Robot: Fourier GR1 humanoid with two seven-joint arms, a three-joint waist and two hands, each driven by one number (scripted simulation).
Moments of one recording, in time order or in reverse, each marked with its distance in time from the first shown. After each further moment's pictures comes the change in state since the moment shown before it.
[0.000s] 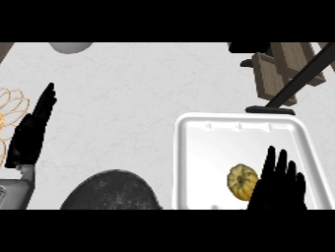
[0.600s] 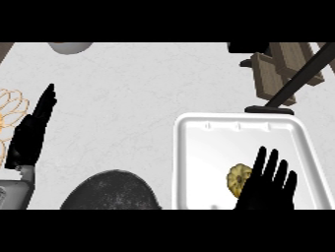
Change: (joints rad) left arm 0.006 -0.006 0.007 -0.006 -0.004 -0.011 0.009; right arm -0.019 -0.001 0.034 0.092 0.075 0.040 0.001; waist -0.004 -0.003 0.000
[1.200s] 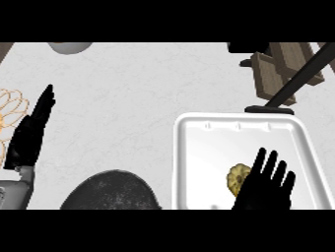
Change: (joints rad) left arm 0.005 -0.004 0.012 0.010 -0.011 -0.004 -0.016; right arm -0.008 0.000 -0.040 0.071 -0.029 -0.004 0.004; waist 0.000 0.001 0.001
